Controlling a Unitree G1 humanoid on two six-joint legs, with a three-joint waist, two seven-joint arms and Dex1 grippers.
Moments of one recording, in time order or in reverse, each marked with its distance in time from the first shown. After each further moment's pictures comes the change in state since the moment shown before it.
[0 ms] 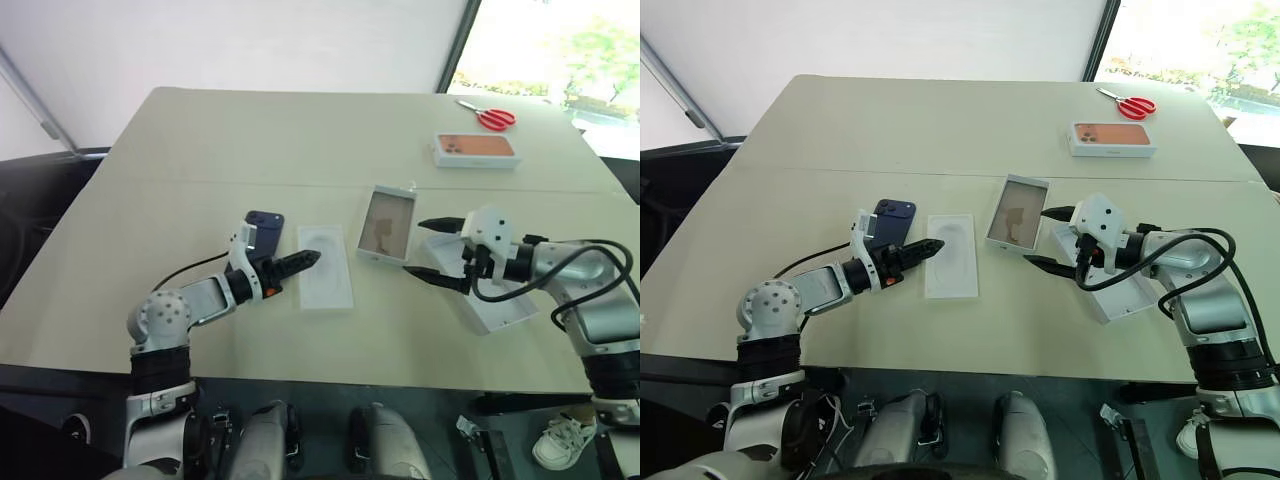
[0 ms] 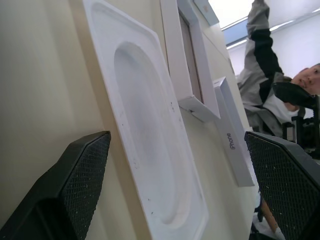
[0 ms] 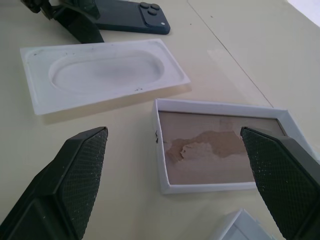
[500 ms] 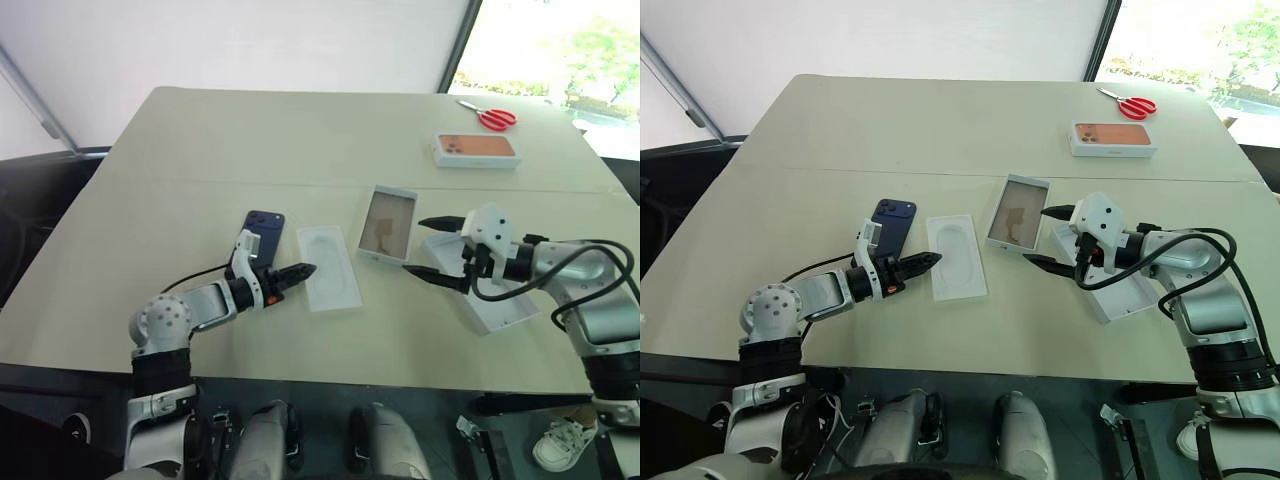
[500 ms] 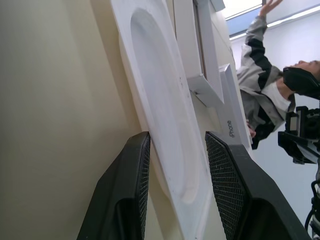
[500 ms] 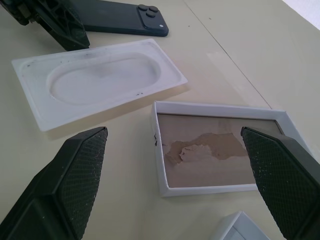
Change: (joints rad) left arm 0.013 0.007 0.006 0.024 -0.025 0.049 0.015; right arm 0.003 0.000 -0.002 -0.007 0.006 0.009 -0.010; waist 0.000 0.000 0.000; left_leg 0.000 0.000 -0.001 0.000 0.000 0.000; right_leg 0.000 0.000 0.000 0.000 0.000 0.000
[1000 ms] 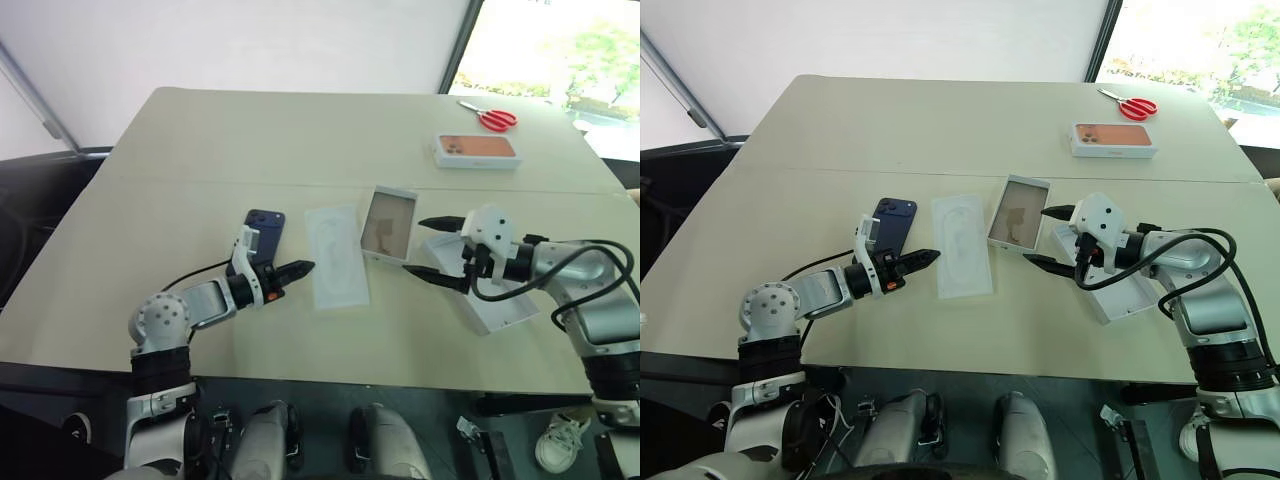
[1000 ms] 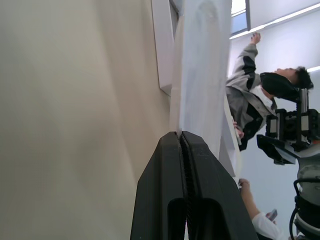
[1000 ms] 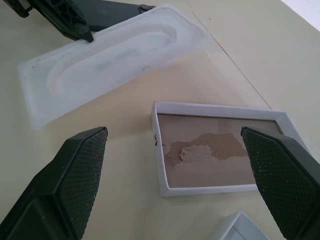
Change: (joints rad) left arm -0.008 0.000 0.013 -0.003 -0.045 -0.004 -0.008; right arm 0.001 0.000 0.000 0.000 -0.010 -0.009 -0.001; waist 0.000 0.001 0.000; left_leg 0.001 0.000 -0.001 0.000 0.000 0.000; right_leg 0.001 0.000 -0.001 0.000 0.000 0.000
